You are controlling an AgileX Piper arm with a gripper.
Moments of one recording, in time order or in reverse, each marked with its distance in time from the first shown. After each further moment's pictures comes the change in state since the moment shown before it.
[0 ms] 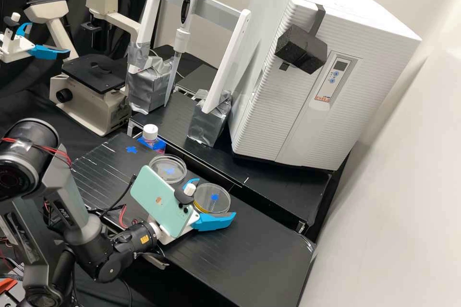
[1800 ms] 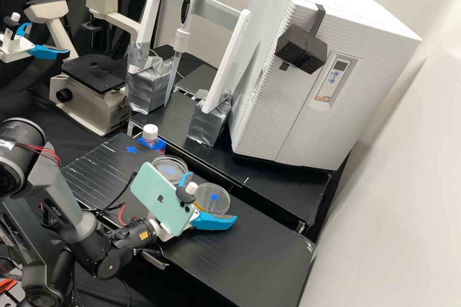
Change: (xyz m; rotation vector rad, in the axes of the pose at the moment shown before) arm -0.002 0.005 -0.006 0.048 0.004 0.011
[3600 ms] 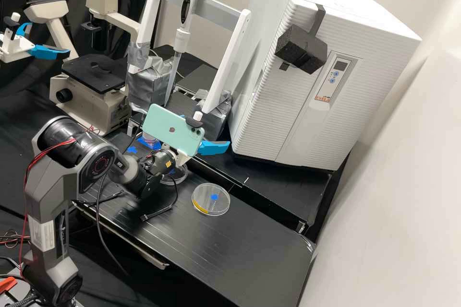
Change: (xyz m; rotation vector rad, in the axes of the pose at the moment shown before) arm 0.139 -0.072 -0.112 -0.031 0.203 -0.167
